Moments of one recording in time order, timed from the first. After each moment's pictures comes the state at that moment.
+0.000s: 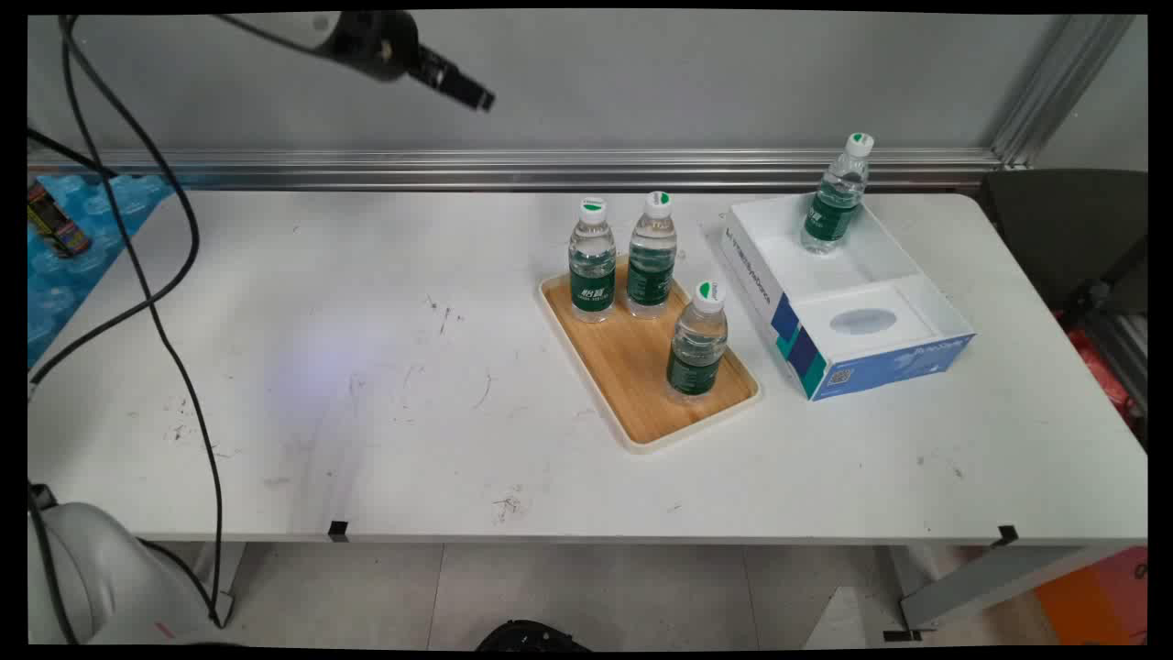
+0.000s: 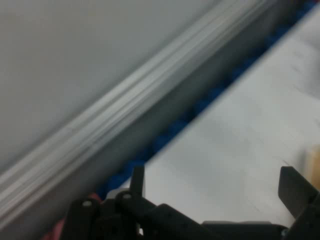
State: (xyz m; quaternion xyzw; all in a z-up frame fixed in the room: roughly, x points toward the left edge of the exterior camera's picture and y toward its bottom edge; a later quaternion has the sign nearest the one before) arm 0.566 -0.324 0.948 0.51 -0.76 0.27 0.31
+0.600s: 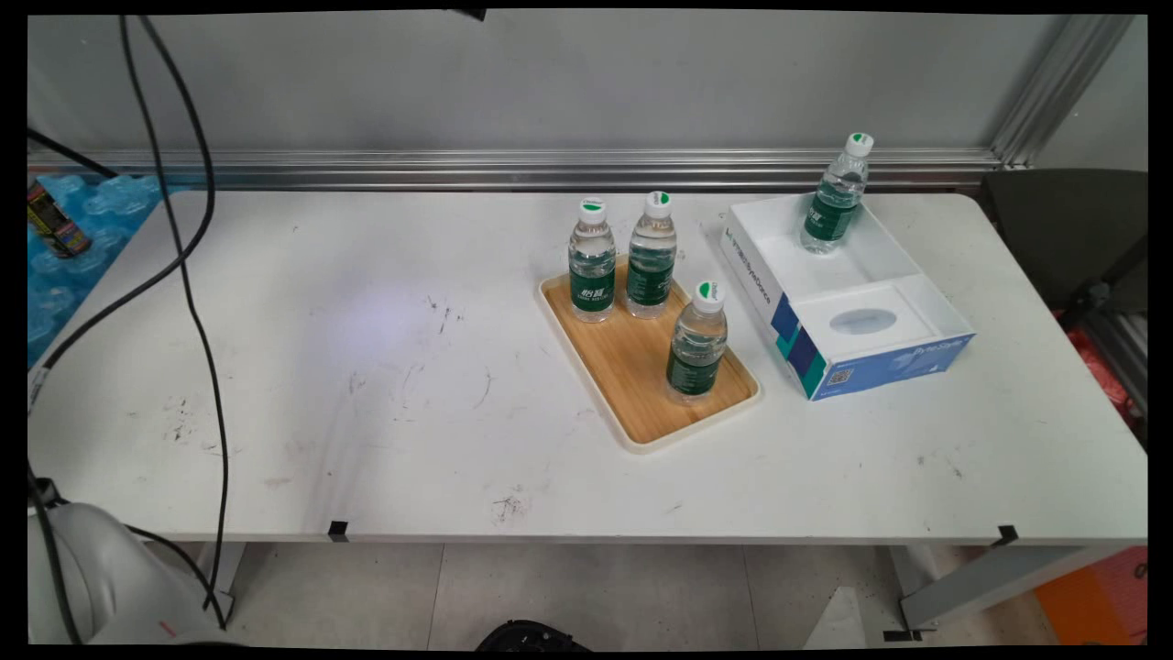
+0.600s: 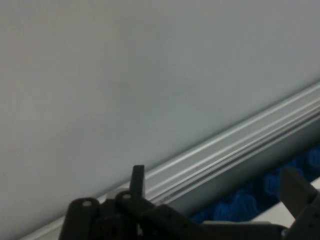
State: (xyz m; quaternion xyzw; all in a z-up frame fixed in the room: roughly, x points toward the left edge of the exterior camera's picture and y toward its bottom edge) arm 0.574 -0.376 0.974 0.57 -0.68 0.34 0.32
